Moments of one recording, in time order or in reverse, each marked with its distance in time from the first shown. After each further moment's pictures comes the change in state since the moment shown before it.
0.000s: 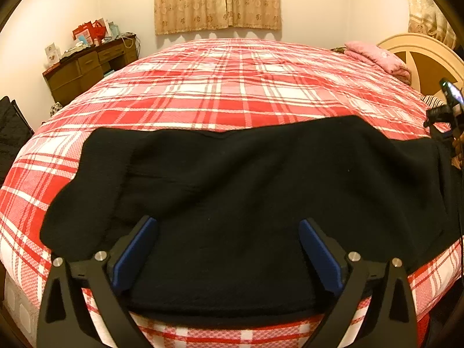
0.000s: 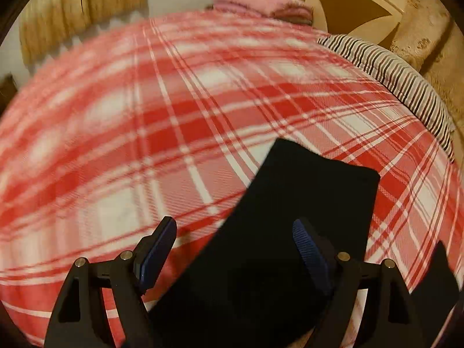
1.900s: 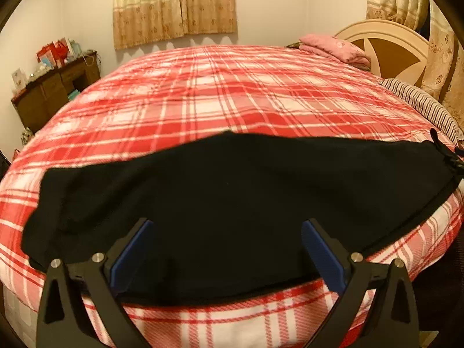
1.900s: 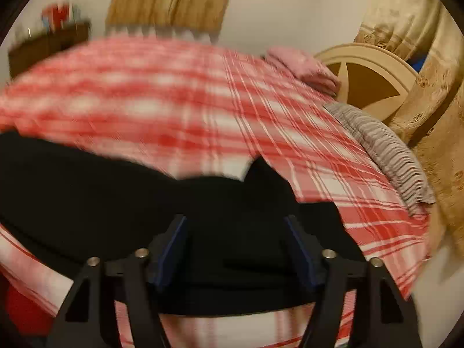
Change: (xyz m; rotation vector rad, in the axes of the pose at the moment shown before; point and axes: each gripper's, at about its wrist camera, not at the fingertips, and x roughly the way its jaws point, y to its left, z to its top) left arm -0.040 -0.077 0.006 0.120 -0.011 -0.152; right arm -0.115 -0.132 -0.169 -0.401 -0.297 0.027
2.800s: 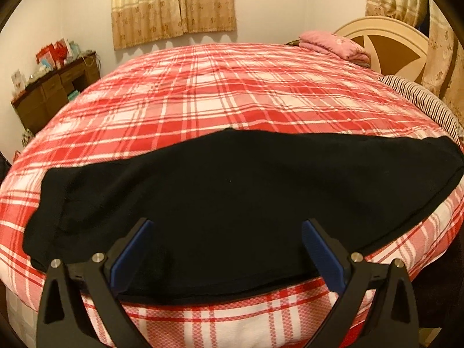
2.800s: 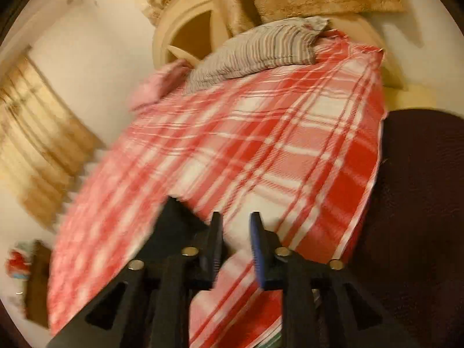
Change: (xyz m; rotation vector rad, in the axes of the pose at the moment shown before) left arm -0.002 -0.003 -0.001 0.020 0.000 0.018; right arm -0.040 -0.162 -0.089 1.085 -0.132 0.199
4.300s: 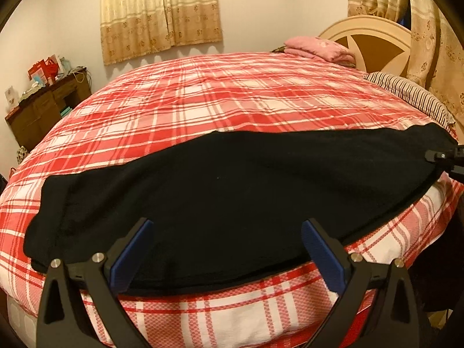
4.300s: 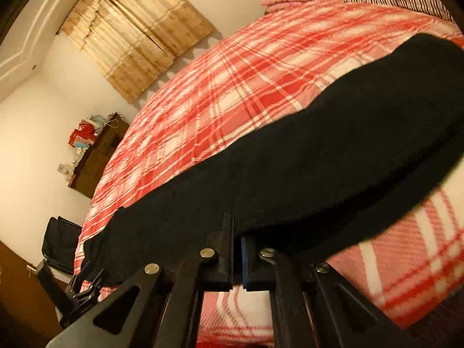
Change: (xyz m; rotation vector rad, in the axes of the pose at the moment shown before) left arm -0.015 -0.005 -0.011 0.053 -0.055 -0.043; right arm 0.063 0.156 -0.162 -0.363 0.399 0.351
